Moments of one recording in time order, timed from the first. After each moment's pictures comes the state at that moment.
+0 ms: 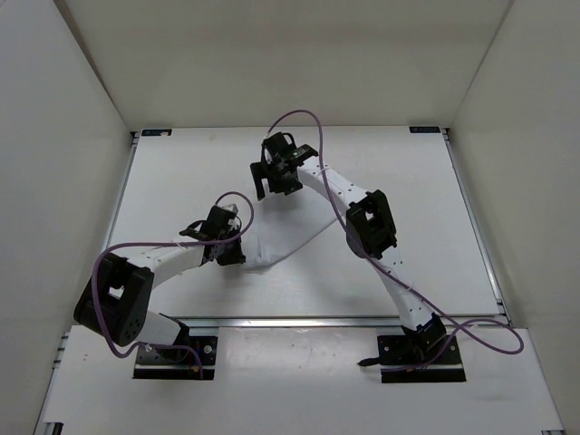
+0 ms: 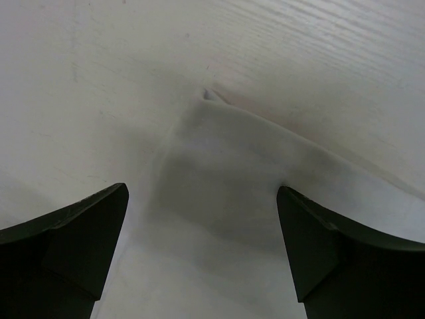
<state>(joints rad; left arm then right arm) -0.45 1.41 0.64 -0.26 0.04 -0.56 0.64 2.52 2.37 -0.82 -0.08 0.31</state>
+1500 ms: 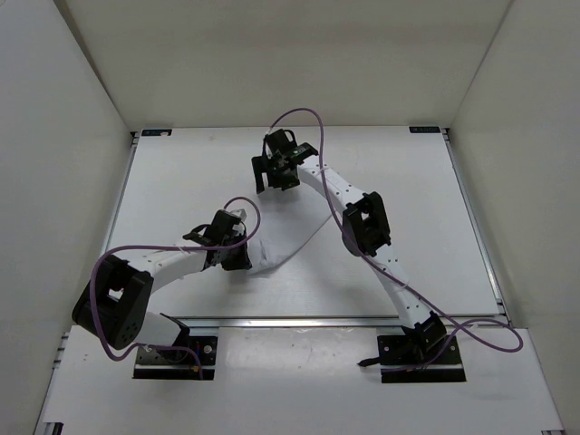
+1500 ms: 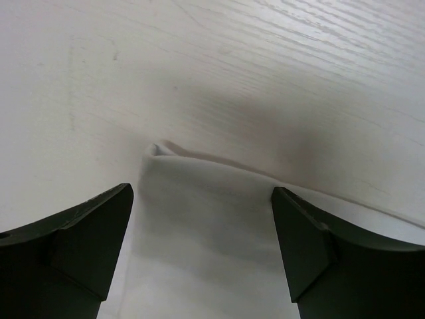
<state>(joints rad) -0.51 1.39 0.62 -0.25 0.10 -0.54 0.62 2.64 2.53 -0.83 -0.07 0.35</state>
